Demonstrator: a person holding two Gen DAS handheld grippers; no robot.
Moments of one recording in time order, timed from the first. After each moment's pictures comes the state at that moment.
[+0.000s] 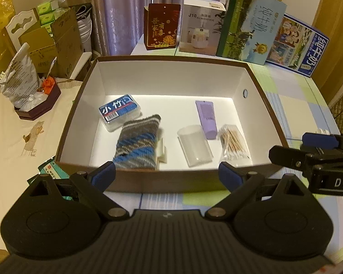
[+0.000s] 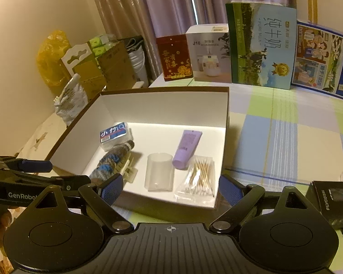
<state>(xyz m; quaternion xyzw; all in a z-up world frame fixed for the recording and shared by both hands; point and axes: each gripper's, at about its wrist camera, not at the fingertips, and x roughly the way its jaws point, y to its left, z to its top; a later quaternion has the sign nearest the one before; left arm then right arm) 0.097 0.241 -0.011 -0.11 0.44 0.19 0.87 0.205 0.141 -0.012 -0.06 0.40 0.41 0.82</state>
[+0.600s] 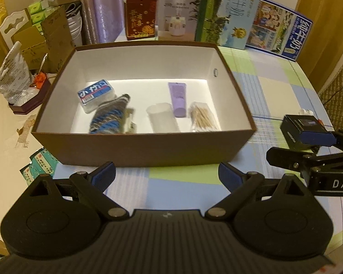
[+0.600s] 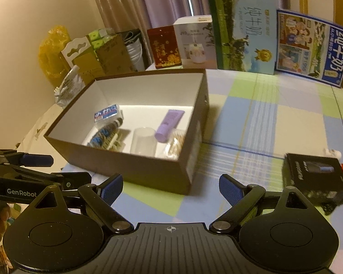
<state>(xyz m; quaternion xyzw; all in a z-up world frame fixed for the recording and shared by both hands) 0.090 0.170 -0.016 -0.11 0.45 0.18 0.87 0.194 0.068 -0.017 -0.06 0.42 0.41 0.81</state>
